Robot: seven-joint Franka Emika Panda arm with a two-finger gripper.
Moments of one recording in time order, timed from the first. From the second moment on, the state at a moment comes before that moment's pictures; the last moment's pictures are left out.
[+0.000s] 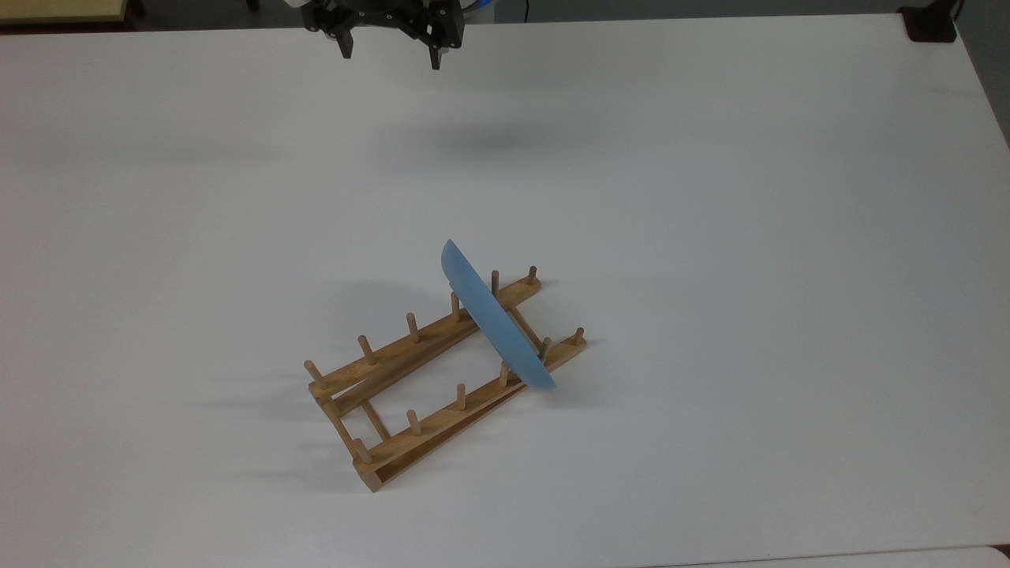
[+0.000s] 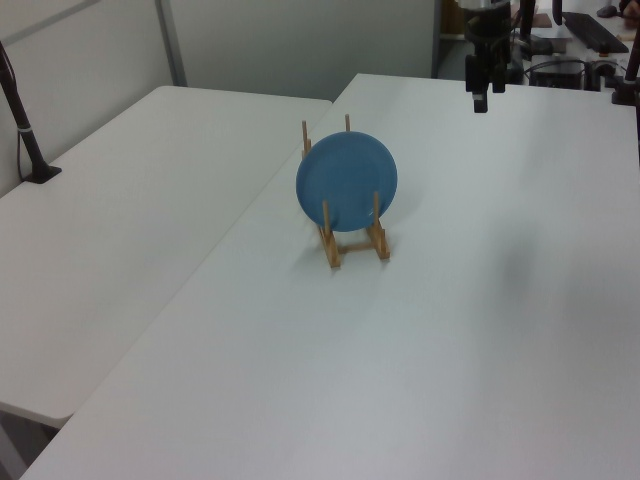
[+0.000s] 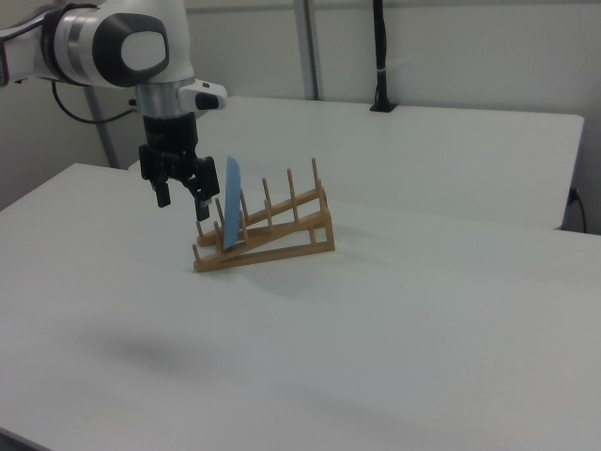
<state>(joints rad) 0.10 0.03 -0.12 -1.68 0.00 1.58 0.10</state>
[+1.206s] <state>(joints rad) 0.11 0.04 -0.11 -1.68 -0.03 1.58 0.10</state>
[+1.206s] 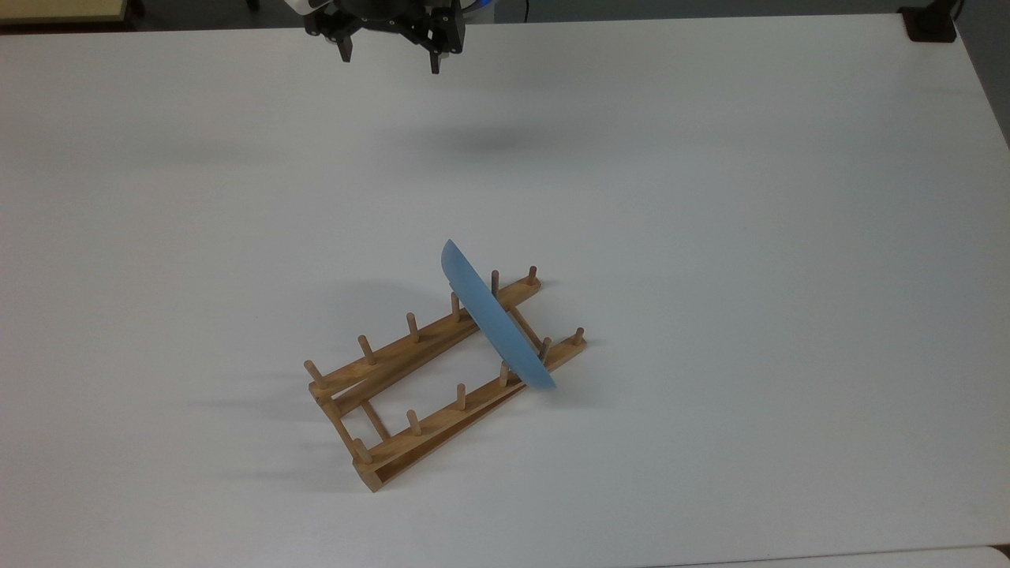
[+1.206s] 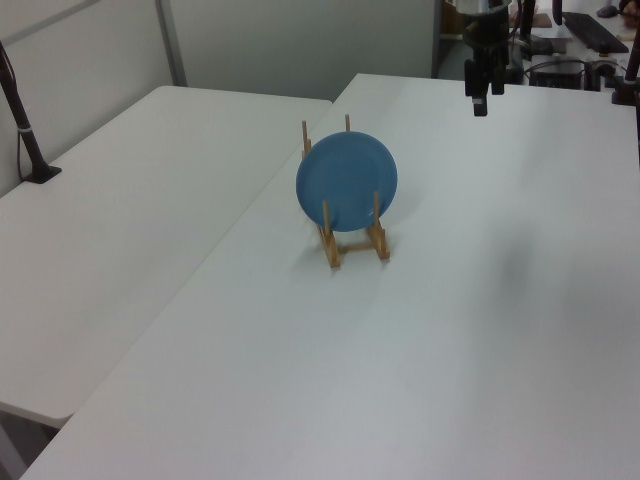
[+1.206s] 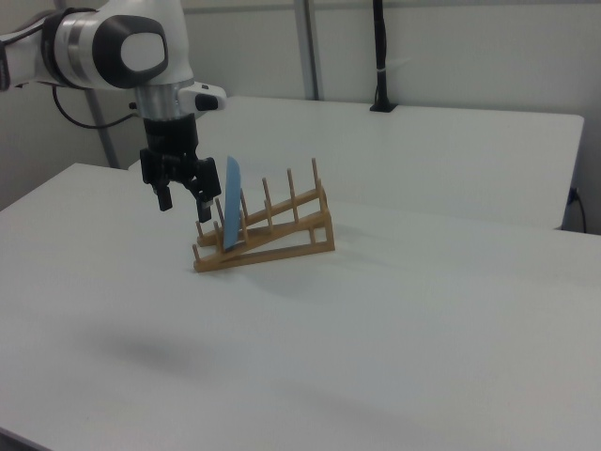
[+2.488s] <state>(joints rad) 0.28 0.22 -0.09 -1.52 -0.36 2.00 0.10</state>
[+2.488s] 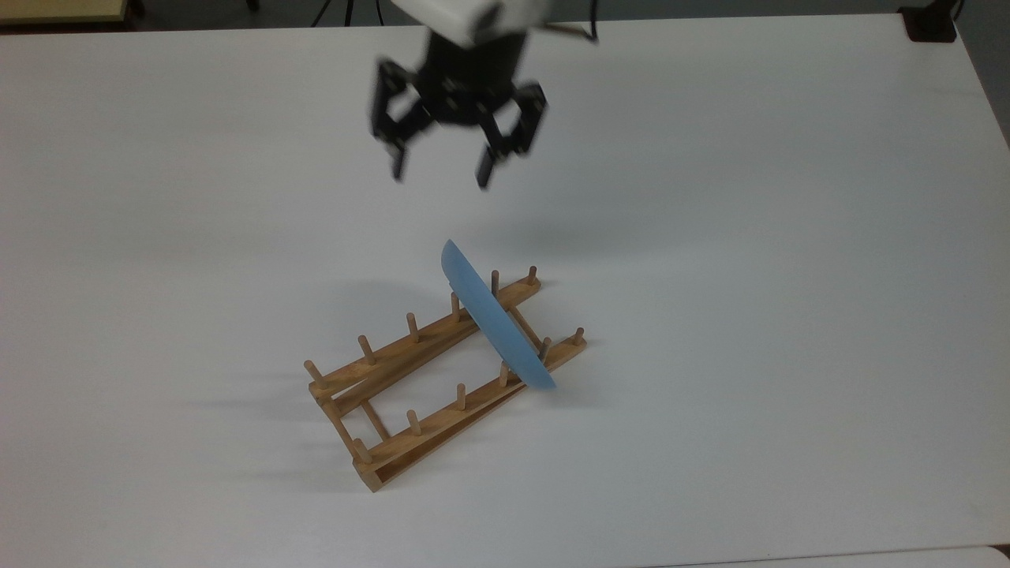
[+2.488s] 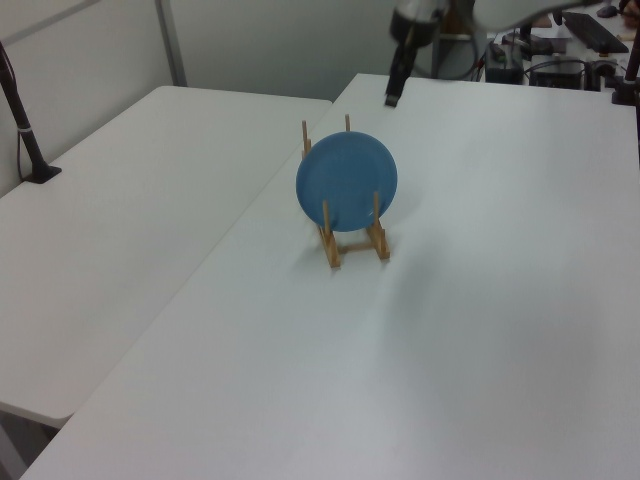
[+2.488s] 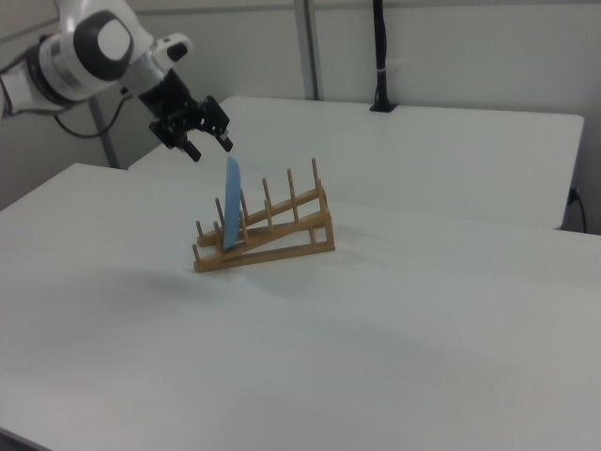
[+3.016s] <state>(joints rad) 0.35 0.42 -0.10 -1.48 -0.65 2.18 0.22</state>
